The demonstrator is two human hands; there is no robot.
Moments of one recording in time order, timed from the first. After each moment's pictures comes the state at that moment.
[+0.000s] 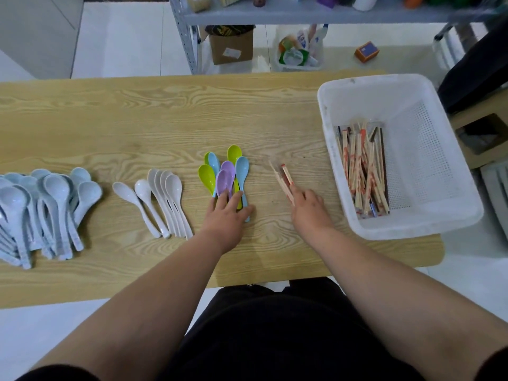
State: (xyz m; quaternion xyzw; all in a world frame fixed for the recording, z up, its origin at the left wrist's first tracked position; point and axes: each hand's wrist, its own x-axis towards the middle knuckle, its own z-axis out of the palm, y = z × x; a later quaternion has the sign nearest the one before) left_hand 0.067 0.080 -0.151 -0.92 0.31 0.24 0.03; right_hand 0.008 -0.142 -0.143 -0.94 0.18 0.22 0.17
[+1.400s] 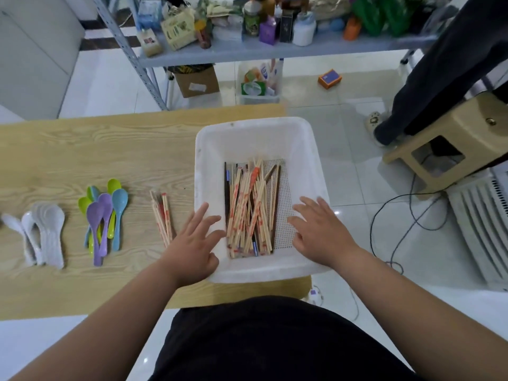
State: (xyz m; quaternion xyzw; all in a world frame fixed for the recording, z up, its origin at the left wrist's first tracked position) left_hand -0.023 -0.190 -0.080 -0.91 0.40 0.13 -0.01; right_hand -0.099 -0.516 -0.091 -0.99 -0.10 0.06 0.05
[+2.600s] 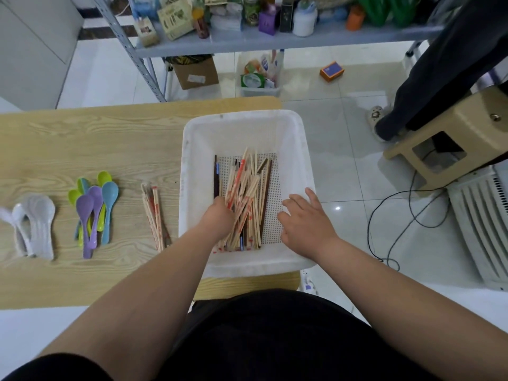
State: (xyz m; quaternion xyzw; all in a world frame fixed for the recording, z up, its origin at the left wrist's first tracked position) left_hand 0.009 -0.305 -0.100 -0.92 -0.04 0.31 -0.24; right_hand -0.086 -0.511 -0.086 -0.98 -0.11 0.13 -0.02
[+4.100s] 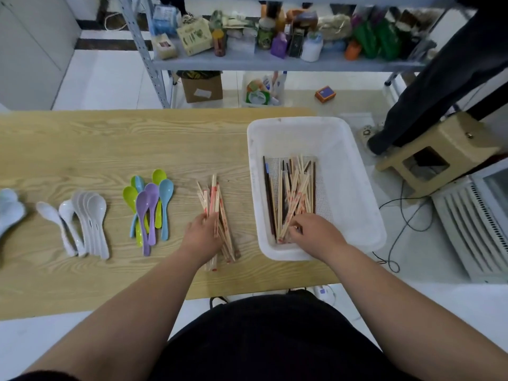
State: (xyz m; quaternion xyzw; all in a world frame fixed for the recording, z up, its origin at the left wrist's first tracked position) left_hand 0.010 -0.078 -0.119 -0.94 0.10 0.28 -0.16; right_hand -0.084 -0.351 -0.065 -0.95 0.11 0.20 0.23
